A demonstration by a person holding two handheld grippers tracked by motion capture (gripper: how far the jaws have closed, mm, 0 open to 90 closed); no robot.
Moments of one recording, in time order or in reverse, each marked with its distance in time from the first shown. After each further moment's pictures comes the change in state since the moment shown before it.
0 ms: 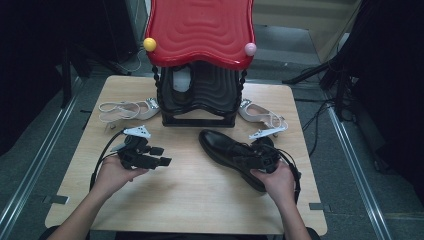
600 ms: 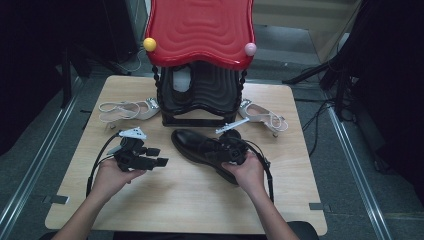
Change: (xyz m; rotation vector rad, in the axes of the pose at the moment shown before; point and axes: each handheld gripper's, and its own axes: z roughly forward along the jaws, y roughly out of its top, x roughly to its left) left arm 0.003 -0.008 -0.002 -0.023 0.025 -0.036; right arm 0.037 0.044 0.059 0.043 0.062 -0.076
